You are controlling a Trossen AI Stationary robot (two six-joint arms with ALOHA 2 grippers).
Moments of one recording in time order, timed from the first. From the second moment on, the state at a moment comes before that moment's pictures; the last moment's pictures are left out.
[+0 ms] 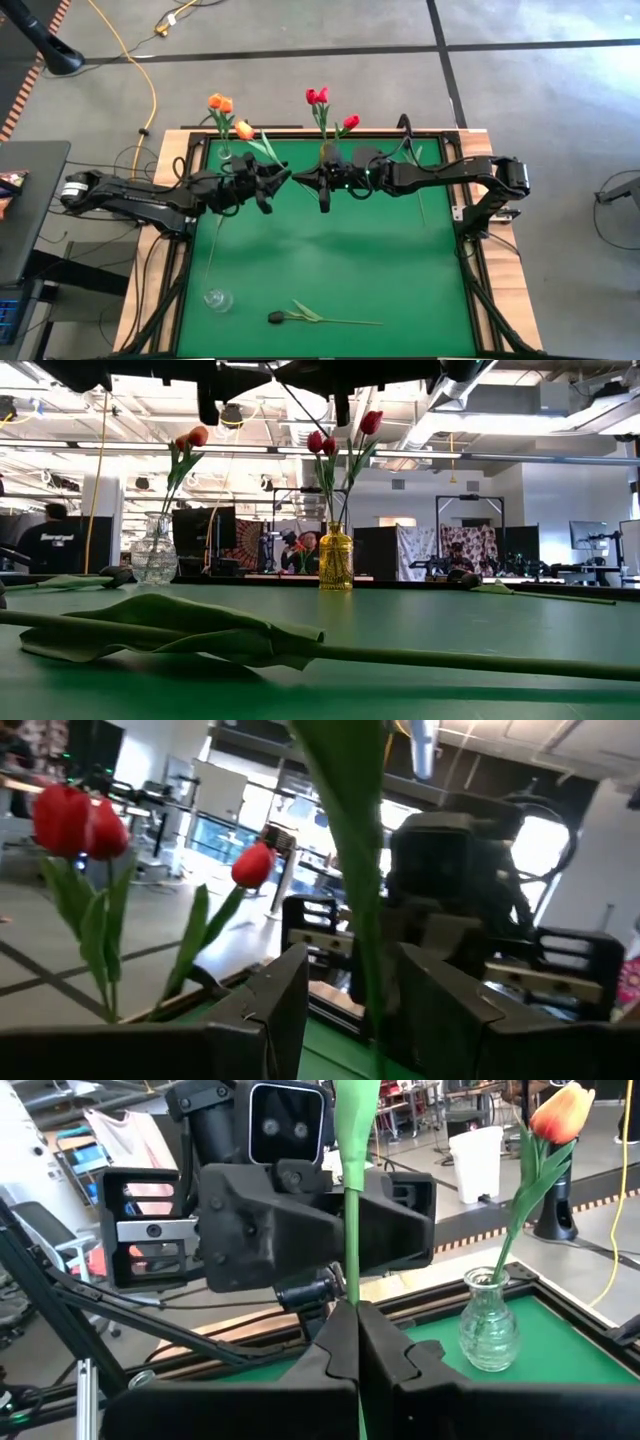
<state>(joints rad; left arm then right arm) 0.04 1.06 0.55 0.73 -0.38 -0.27 -0.11 1.64 1.20 0.40 -0.06 0.26</state>
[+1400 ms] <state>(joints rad) 0.04 1.06 0.55 0.72 -0.34 -0.23 -0.11 1.64 1.20 0.40 -0.05 0.25</state>
